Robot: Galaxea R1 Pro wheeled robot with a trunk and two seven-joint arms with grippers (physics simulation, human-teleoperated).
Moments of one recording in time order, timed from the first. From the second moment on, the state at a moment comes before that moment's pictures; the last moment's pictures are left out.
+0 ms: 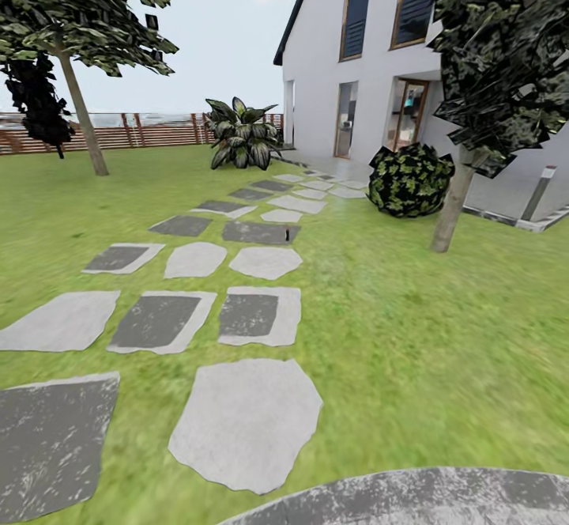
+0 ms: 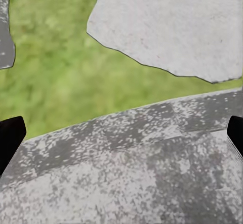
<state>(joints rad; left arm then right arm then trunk) -0.07 0.07 0.09 -0.41 0.04 -0.38 0.00 -0.07 -0.08 -0.12 -0.43 0.00 -0.55 -0.05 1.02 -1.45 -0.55</state>
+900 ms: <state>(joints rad) -0.07 0.07 0.09 -0.41 0.04 -0.38 0.00 -0.07 -0.08 -0.12 -0.43 0.00 -0.55 -0.05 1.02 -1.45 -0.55</state>
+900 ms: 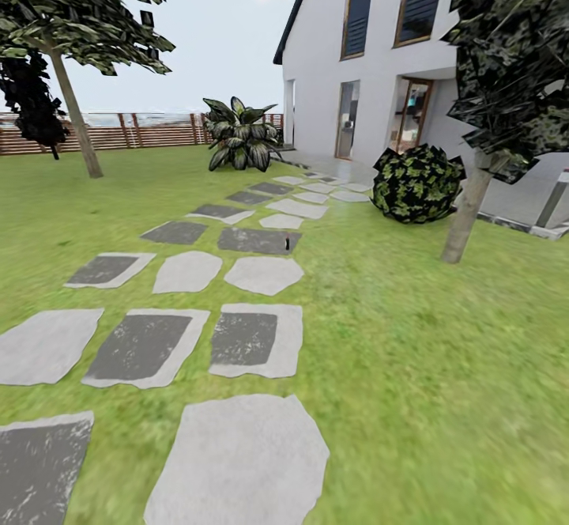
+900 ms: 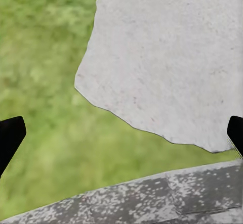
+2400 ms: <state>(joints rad) -0.07 0.07 0.09 -0.41 0.04 -0.38 0.00 -0.07 -0.08 -0.12 -0.43 0.00 -0.55 -0.05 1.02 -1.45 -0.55</state>
